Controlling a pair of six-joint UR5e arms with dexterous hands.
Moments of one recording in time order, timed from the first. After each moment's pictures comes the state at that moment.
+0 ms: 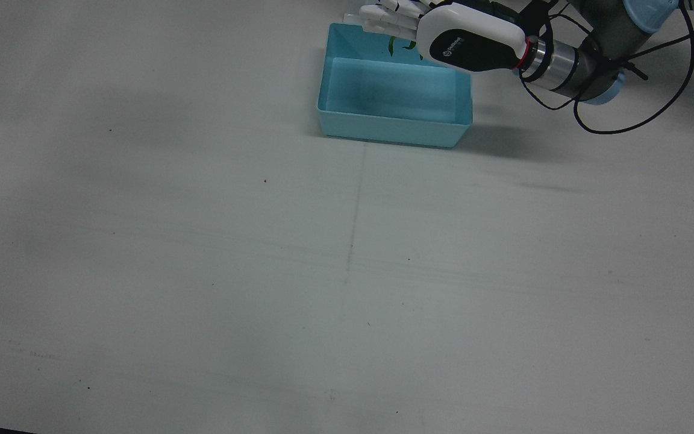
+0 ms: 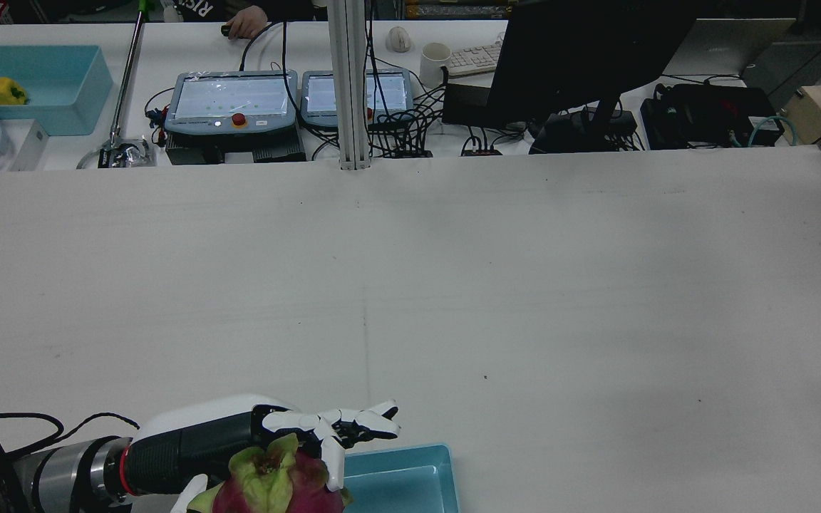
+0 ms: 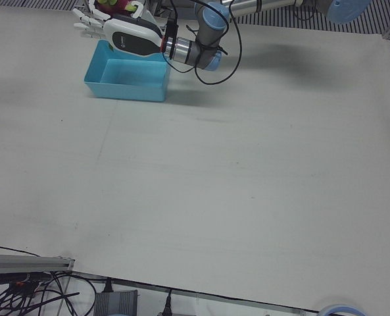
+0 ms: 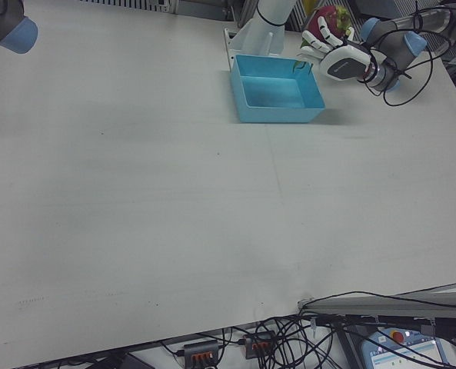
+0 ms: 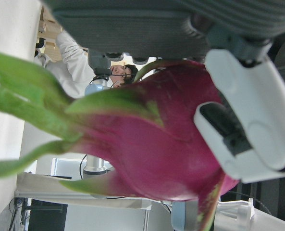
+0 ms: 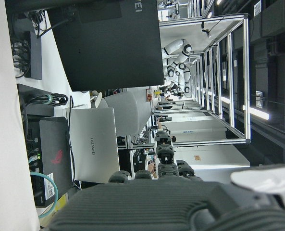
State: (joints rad) left arm -0.40 -1.71 -2.06 -0.47 1.69 0.34; right arm 1.51 -1.56 1.56 -3.31 -1.48 0.12
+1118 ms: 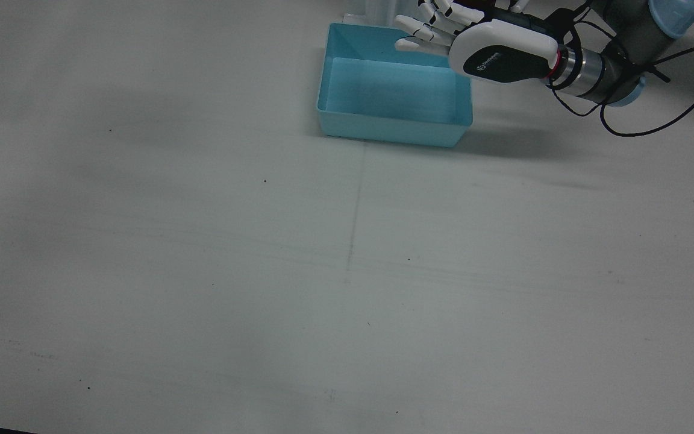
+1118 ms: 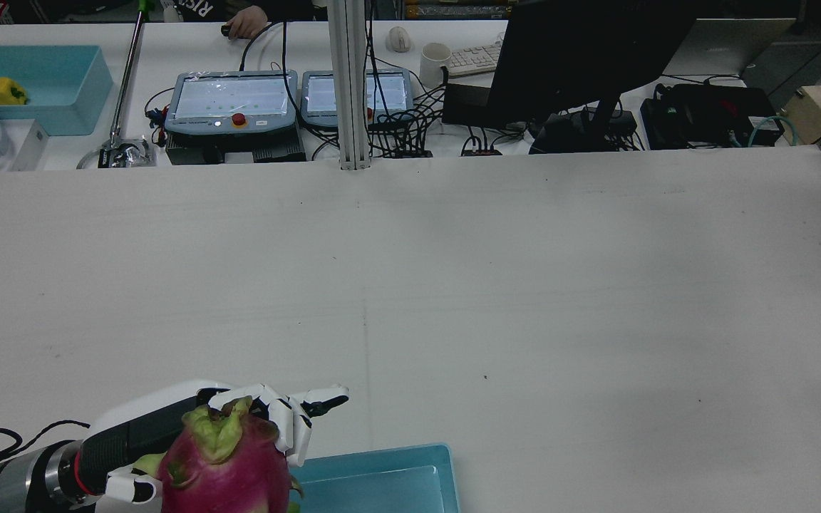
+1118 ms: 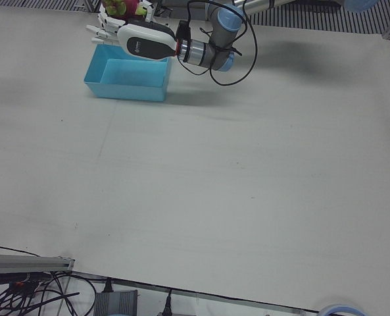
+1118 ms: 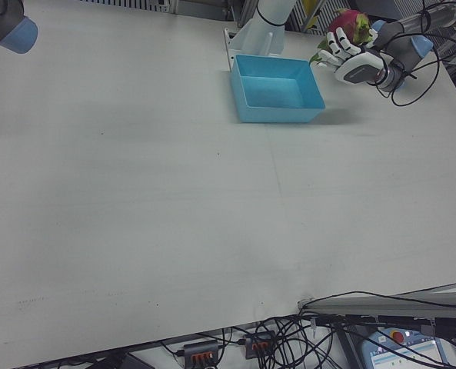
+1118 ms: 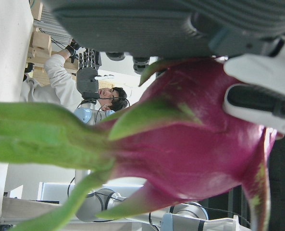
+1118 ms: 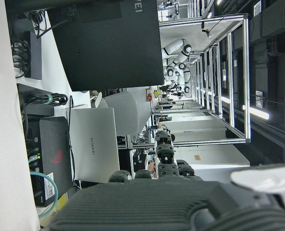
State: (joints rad) left arm -0.40 -1.61 -2.08 -0.56 1.59 0.36; right arm 1.51 -1.56 1.56 -3.31 -1.48 0.12
